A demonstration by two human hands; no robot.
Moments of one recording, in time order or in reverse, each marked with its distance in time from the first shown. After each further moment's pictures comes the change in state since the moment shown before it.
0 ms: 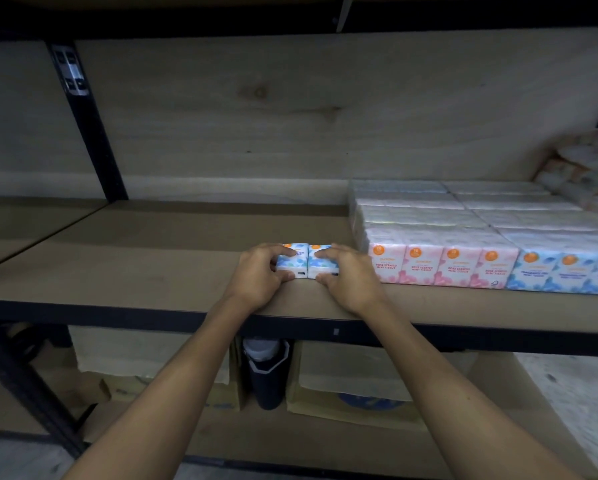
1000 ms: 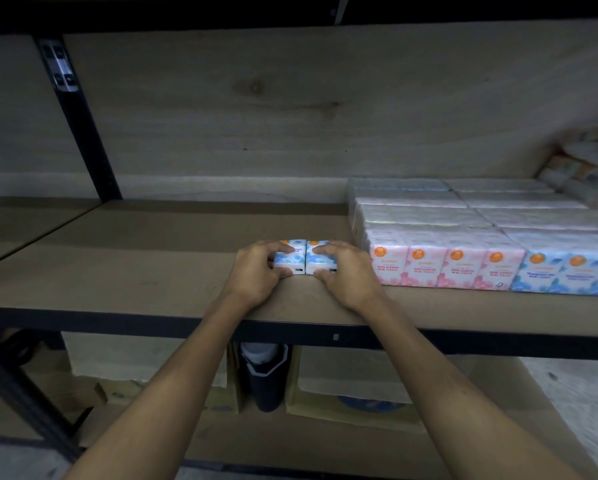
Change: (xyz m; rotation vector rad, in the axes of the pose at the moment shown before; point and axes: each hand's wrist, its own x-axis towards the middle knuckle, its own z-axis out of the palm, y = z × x) left_hand 0.013 -0.005 0.002 0.034 0.012 0.022; right_hand 0.017 0.008 0.008 -0.022 0.039 -0.039
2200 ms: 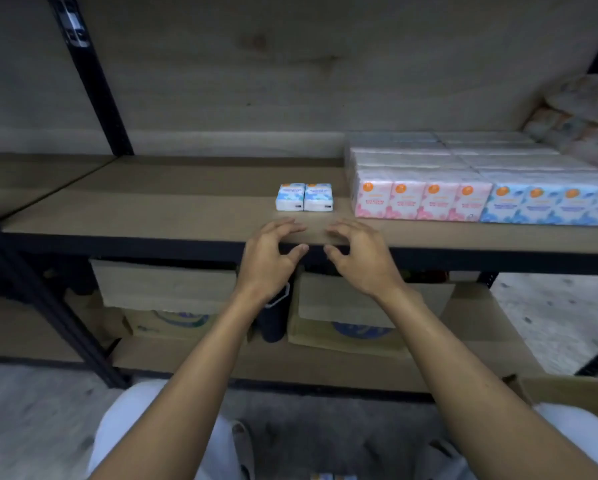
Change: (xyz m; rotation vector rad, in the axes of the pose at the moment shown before) left_hand -0.125 0.036 0.009 -0.062 0.126 0.101; right_hand -0.114 -0.001 -0.014 0.028 0.064 -0.105
